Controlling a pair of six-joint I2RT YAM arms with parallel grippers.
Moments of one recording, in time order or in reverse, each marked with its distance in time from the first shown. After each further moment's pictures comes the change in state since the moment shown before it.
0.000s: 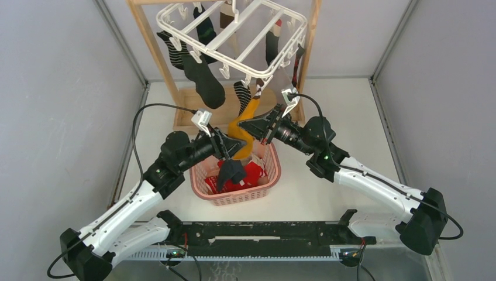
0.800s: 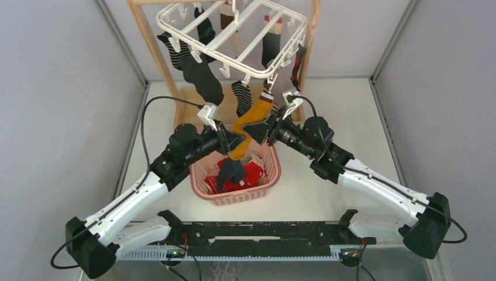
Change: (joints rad) left arm -0.002 0.097 0.062 -0.029 -0.025 0.032; right arm 0.000 -0.026 0.000 -0.190 0.116 -0.043
